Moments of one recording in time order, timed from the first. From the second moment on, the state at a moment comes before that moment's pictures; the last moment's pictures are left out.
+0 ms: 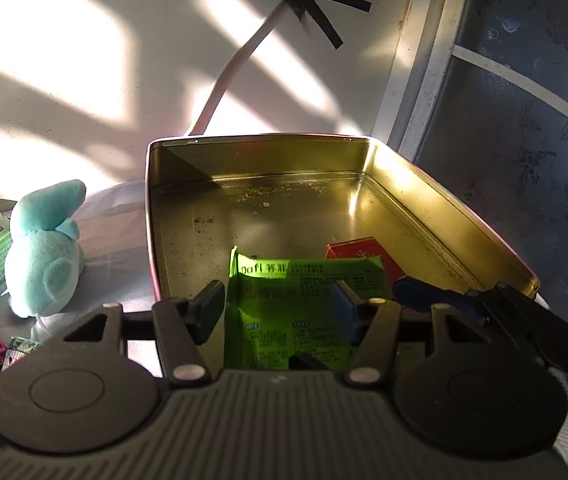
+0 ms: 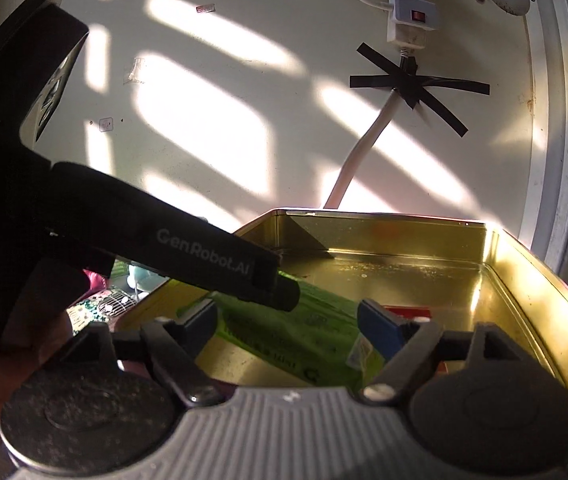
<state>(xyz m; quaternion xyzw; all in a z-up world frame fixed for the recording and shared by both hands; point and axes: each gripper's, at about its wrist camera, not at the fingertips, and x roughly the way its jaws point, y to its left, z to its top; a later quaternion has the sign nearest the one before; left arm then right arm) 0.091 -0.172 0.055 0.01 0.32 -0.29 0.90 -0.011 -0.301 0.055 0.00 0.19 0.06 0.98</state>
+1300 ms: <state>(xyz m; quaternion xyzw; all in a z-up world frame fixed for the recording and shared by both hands) 0.025 0.125 0.015 -0.18 0.28 -0.05 0.94 0.163 -0.118 0.034 0.13 0.38 0.25 0.88</state>
